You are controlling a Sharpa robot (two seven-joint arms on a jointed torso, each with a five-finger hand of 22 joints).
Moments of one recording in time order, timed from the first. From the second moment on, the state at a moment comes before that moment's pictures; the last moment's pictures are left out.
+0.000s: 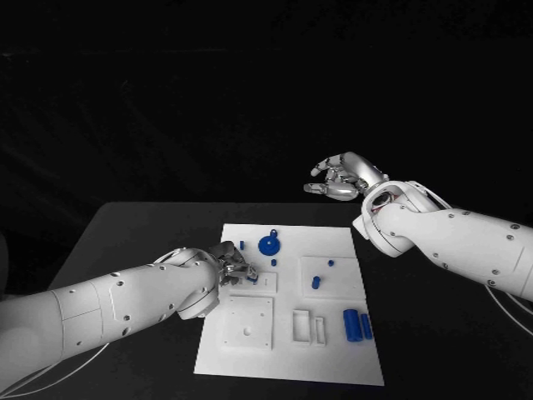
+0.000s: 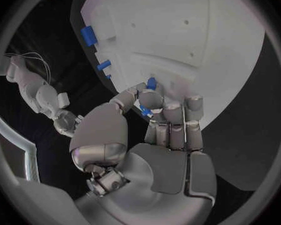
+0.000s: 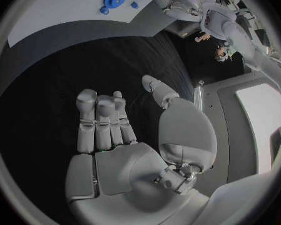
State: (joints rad) left arm 1.27 -0.49 -0.24 1.19 -0.91 -0.31 -0.35; left_hand 0.93 -0.10 0.67 -0.23 0.38 1.08 0.08 0.33 0.67 1.45 -0.10 0.95 0.60 1.17 -0.17 1.43 0.63 0.05 0.94 -0.13 1.16 1.23; right arm 1.31 -0.73 0.02 1.33 -1.17 -0.57 -0.13; right_hand 0.93 -0.27 0.56 -0.15 0.32 0.85 0.15 0.25 0.45 1.02 0.04 1.08 1.15 1.22 -0.06 1.19 0.99 0.16 1.17 -0.07 1.03 1.30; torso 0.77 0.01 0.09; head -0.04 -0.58
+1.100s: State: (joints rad) left arm 1.27 -0.49 -0.24 1.19 -0.92 -0.28 -0.35; left_hand 0.93 -0.10 0.67 -0.23 0.37 1.09 0.08 0.34 0.67 1.45 -0.10 0.97 0.60 1.17 -0.17 1.44 0.63 0.05 0.94 -0.13 1.16 1.23; right arm 1.31 -0.72 0.02 1.32 -1.17 -0.57 -0.13; right_hand 0.93 -0.27 0.56 -0.15 0.34 0.85 0.15 0.25 0.45 1.02 0.04 1.09 1.14 1.22 -0.06 1.19 0.99 0.16 1.16 -0.07 1.03 1.30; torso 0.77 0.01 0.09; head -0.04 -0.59
